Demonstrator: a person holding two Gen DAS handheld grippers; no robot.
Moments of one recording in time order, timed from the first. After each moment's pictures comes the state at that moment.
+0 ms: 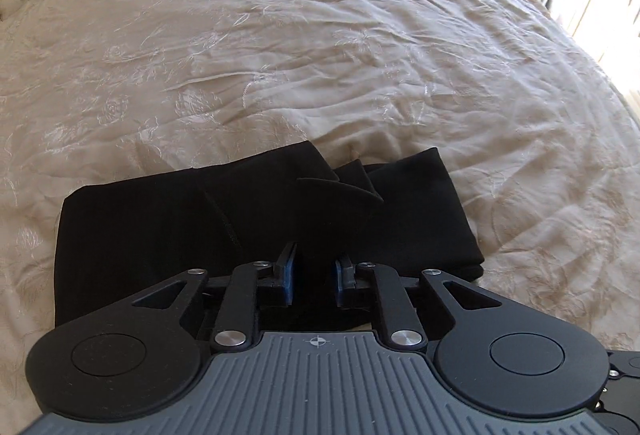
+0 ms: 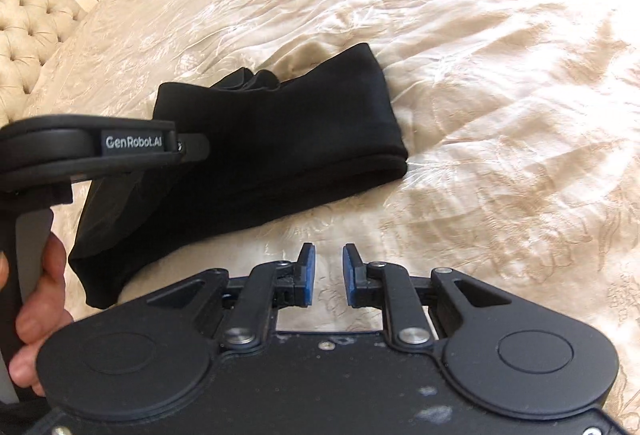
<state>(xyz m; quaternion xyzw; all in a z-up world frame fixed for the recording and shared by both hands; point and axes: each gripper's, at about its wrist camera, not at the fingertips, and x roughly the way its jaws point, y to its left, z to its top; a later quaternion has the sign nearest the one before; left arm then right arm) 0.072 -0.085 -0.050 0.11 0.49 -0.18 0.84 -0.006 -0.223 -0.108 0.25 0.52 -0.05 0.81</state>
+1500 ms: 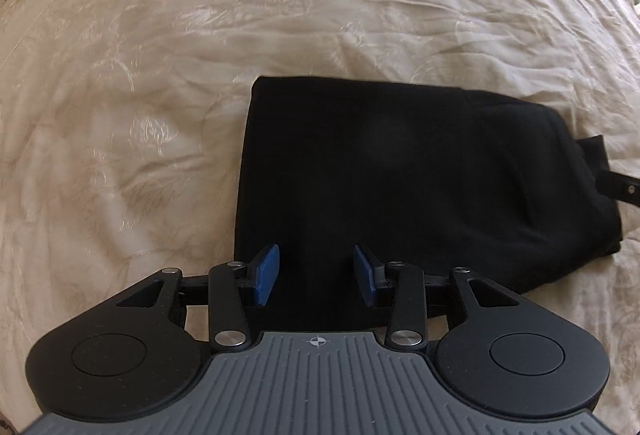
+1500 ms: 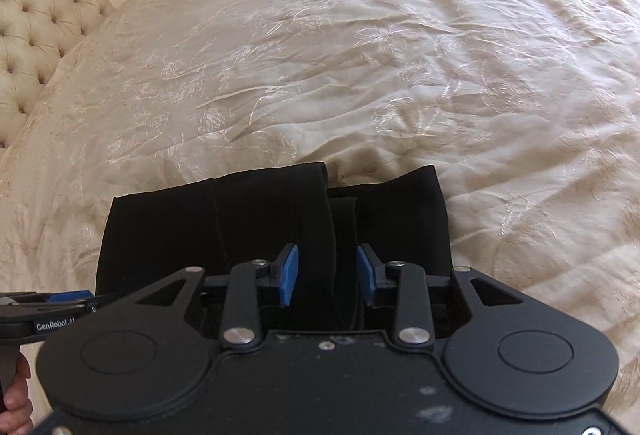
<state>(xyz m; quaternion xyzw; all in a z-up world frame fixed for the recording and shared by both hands) 0.110 0.056 -0.074 0.07 0.59 -0.06 0.80 0.099 -0.220 -0.088 0.18 0.50 -0.02 0.85</state>
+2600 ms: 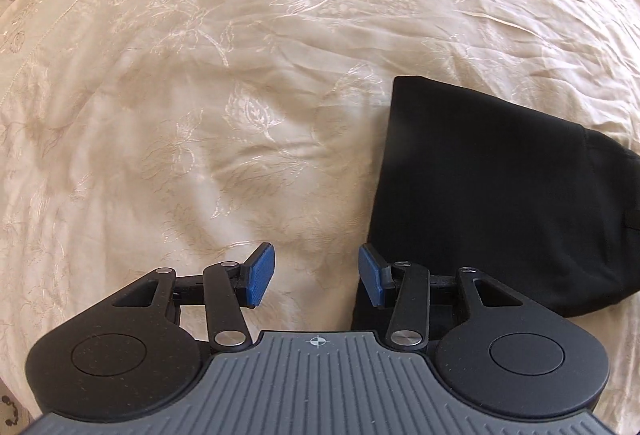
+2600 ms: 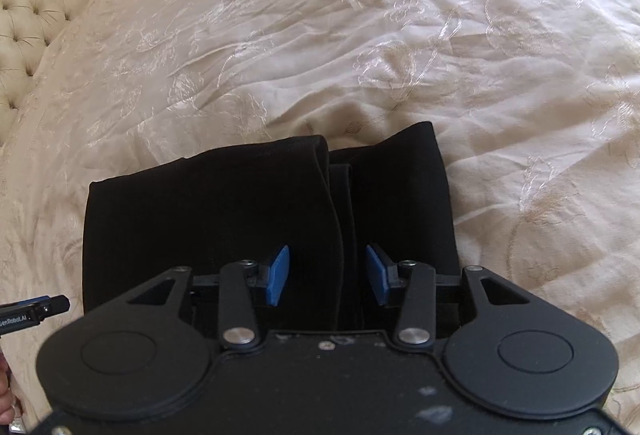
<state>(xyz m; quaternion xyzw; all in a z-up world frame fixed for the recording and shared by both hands) 0.106 0.130 -0.056 0.05 0.58 0.00 0.81 0.118 -0.239 -0.132 0.23 0.55 0.00 0.80</state>
